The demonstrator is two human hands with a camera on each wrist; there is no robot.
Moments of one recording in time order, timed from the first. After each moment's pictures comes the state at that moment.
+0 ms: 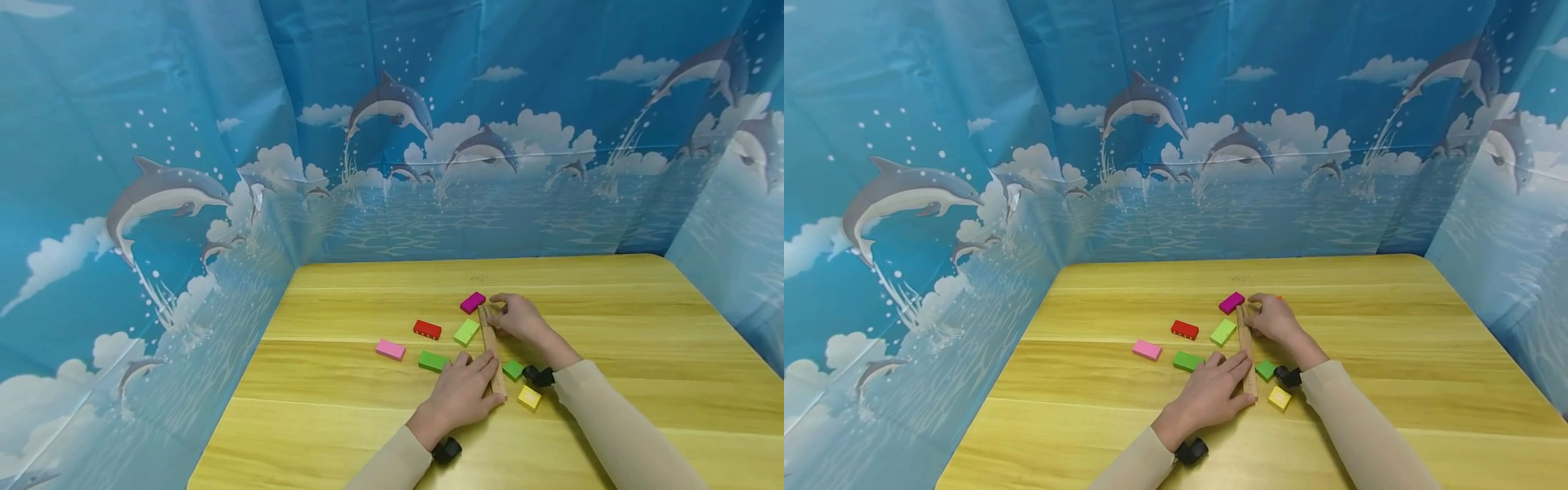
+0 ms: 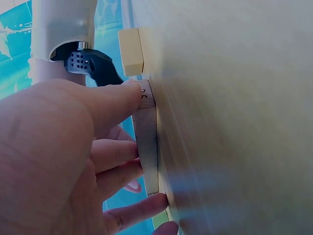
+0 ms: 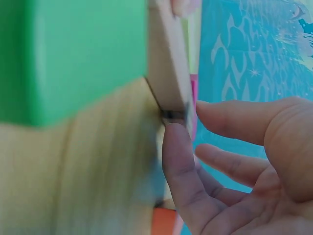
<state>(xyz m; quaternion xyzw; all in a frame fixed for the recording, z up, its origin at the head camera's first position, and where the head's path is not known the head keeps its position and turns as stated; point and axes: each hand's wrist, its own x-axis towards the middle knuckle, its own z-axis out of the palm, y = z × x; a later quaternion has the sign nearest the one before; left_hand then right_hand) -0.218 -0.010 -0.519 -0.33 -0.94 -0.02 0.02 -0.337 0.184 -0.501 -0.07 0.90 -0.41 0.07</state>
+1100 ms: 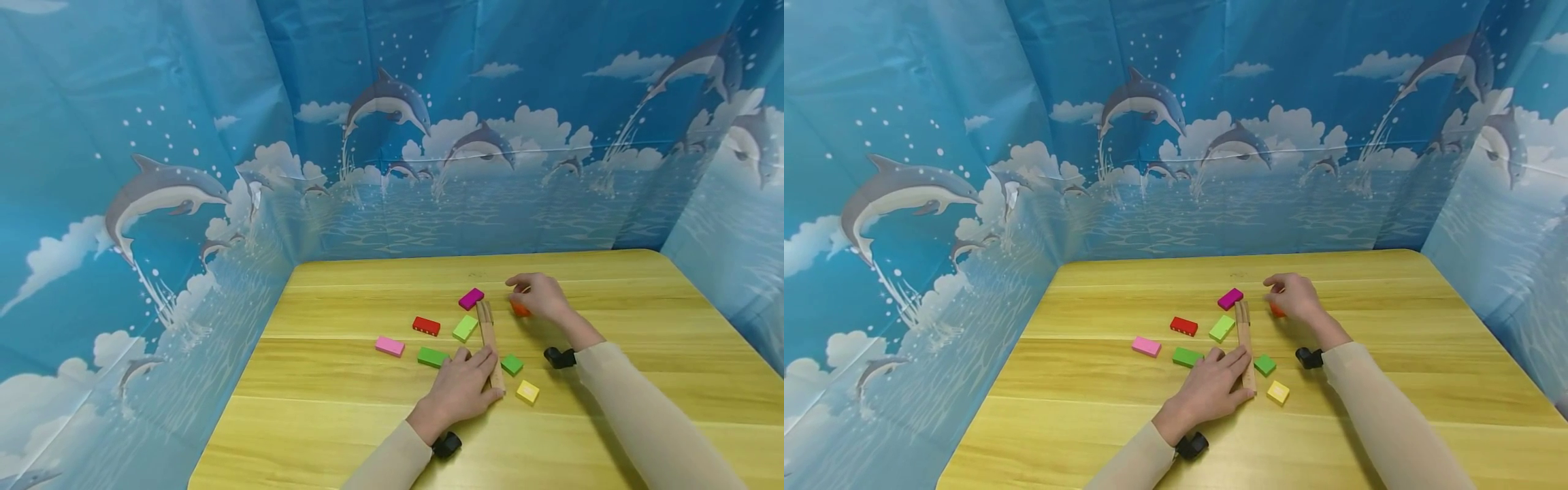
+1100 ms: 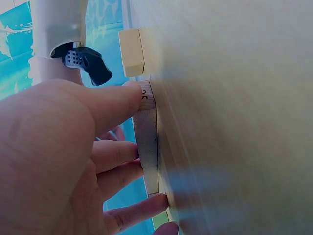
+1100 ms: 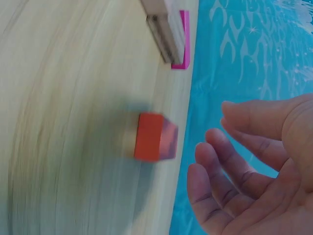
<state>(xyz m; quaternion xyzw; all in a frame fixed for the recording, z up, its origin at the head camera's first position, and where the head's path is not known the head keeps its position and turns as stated) -0.215 -0.009 -0.517 -0.33 -0.94 -0.03 0.03 -0.350 0.235 -0.483 -0.11 0.93 -0.35 -0.02</state>
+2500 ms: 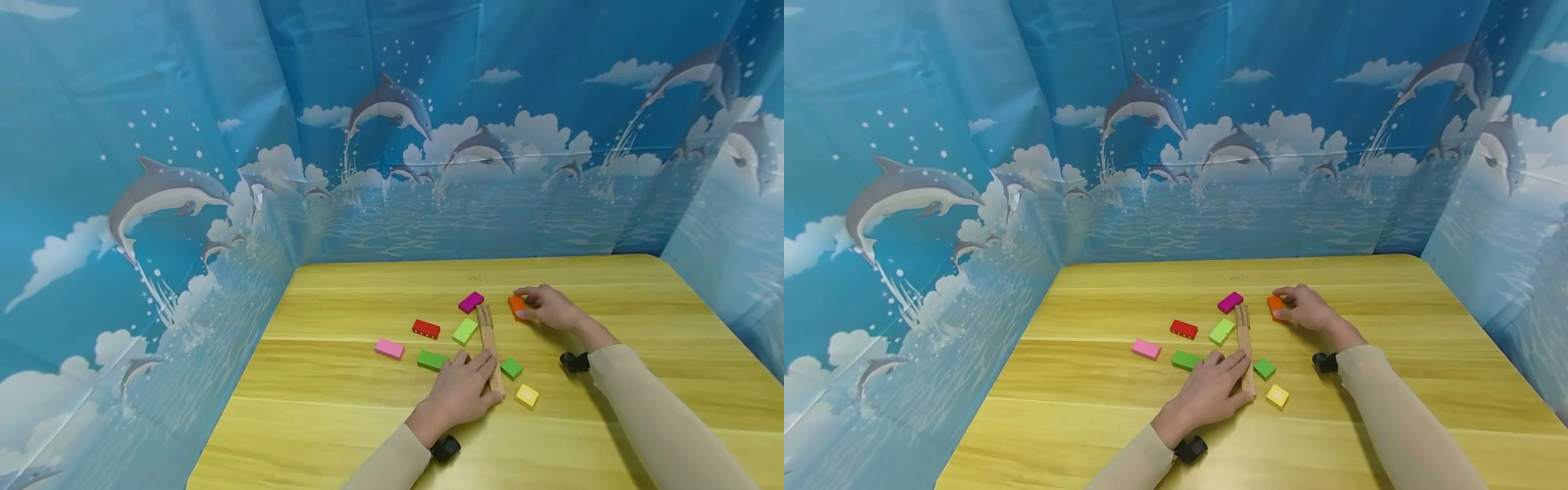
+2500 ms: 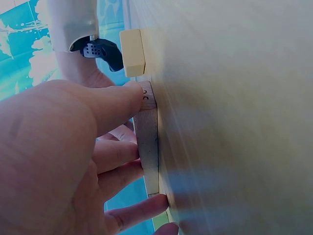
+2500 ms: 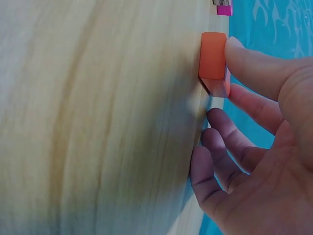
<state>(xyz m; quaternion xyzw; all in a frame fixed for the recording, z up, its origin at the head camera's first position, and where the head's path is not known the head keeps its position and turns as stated) -0.216 -0.009 -0.520 -0.32 -0.95 -0.03 0.02 -0.366 0.273 -0.516 -0.18 0.92 -0.34 0.07</state>
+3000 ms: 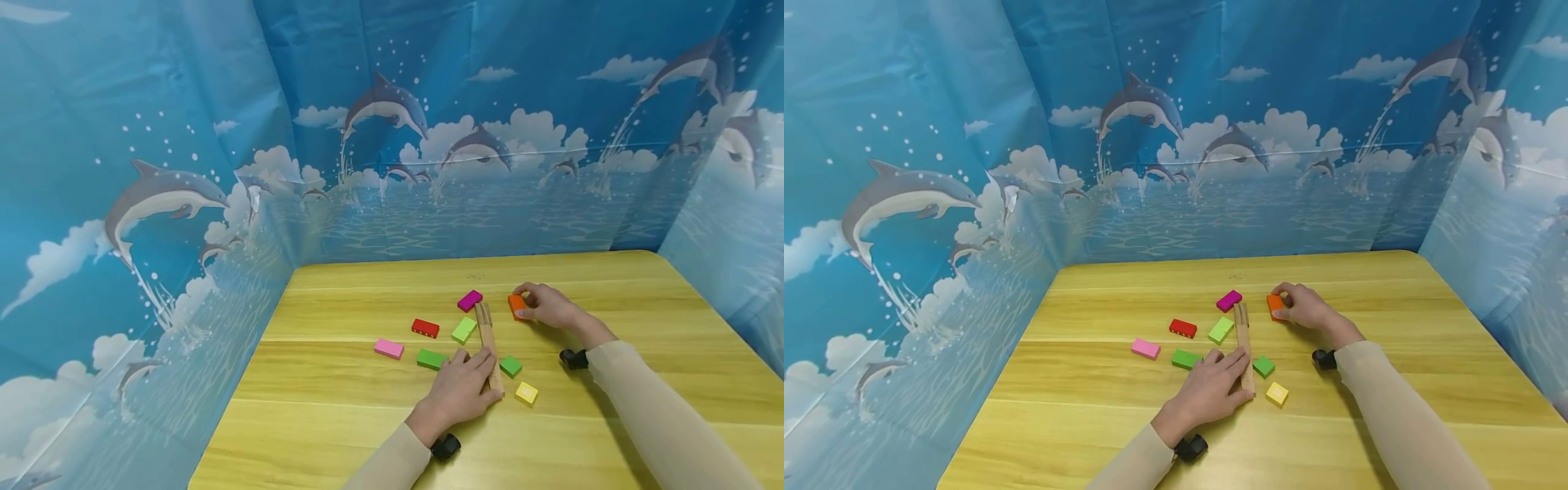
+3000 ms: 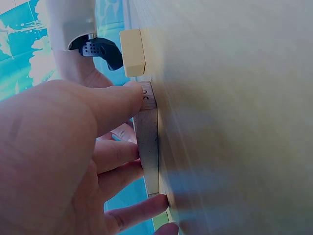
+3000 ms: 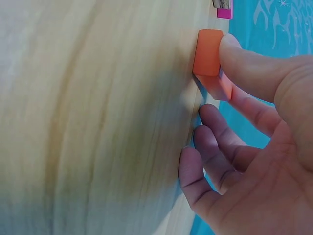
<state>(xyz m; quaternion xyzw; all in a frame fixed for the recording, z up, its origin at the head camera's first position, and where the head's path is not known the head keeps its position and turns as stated) -0.216 -0.009 -0.522 -0.33 -0.94 -0.03 0.03 -0.359 0.268 -0.505 -0.16 0.92 -0.34 0.08</state>
